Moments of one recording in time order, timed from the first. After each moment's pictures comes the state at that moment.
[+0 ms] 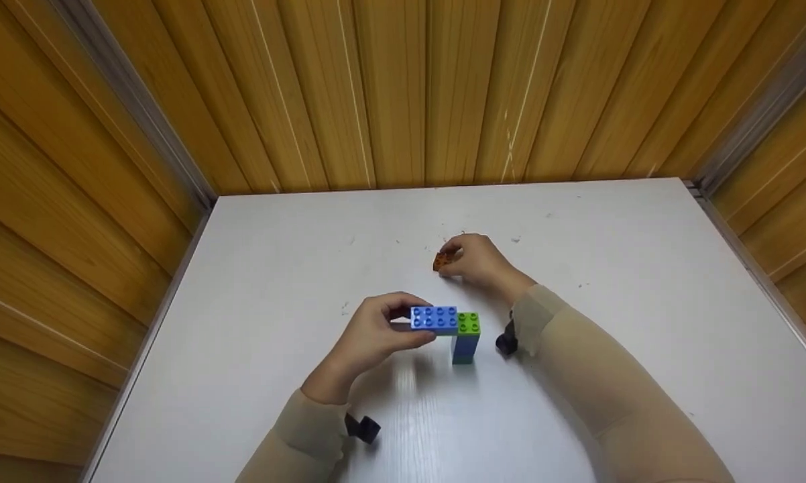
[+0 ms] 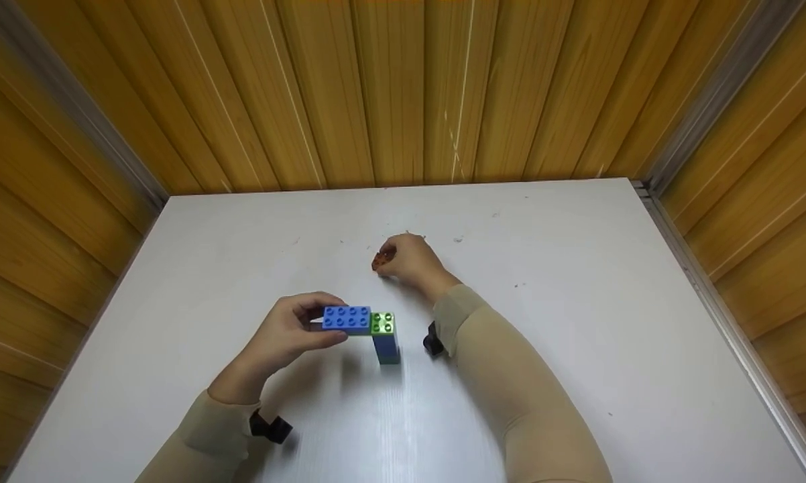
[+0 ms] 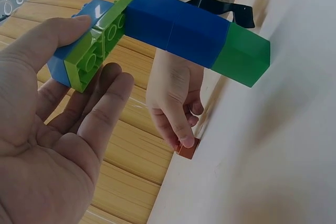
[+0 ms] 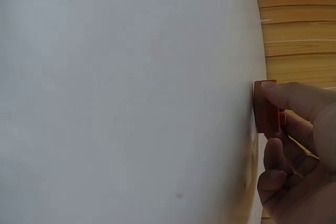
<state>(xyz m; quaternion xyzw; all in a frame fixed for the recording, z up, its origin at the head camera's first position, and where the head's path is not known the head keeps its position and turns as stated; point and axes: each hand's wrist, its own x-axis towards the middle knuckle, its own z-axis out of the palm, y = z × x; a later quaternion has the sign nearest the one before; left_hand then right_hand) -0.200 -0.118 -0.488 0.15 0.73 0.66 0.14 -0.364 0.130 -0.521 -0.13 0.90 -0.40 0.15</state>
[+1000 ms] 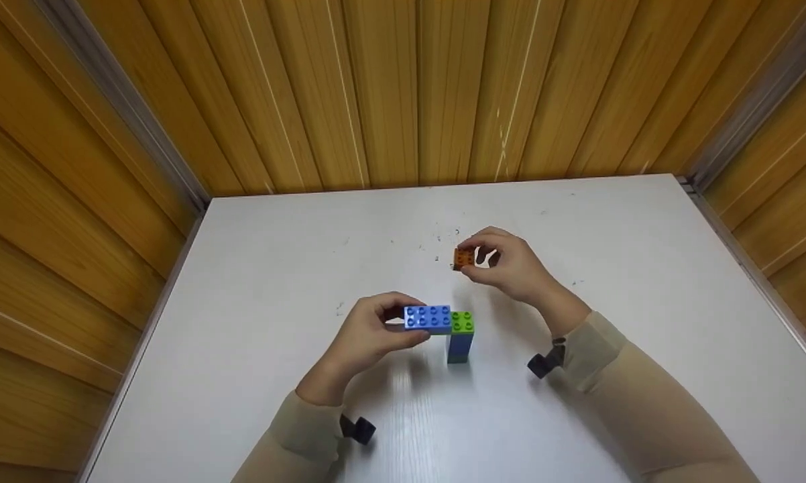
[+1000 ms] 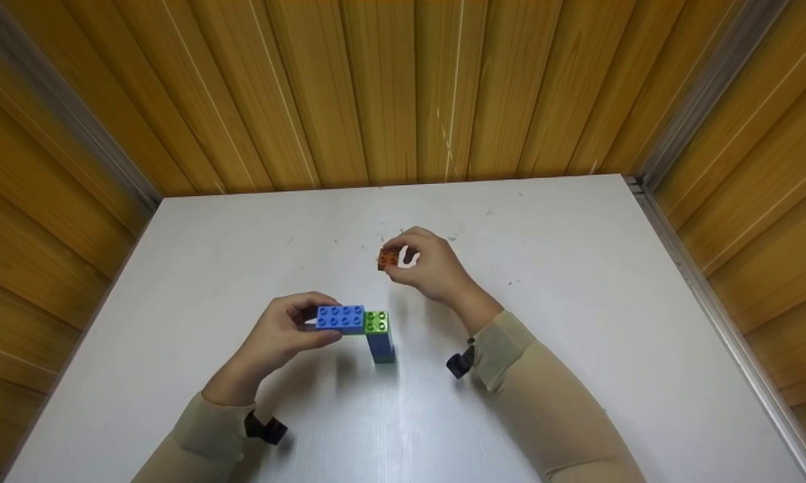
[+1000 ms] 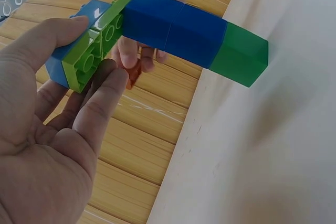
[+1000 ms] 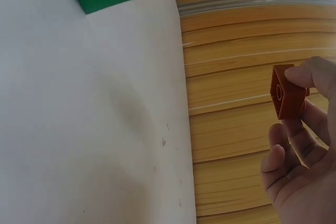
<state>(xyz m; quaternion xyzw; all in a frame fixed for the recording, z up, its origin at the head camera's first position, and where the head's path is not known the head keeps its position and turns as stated) -0.199 -0.116 -0.487 0.15 0.73 0.65 0.13 -0.300 0.180 -0.472 -0.19 0.86 -0.47 0.03</state>
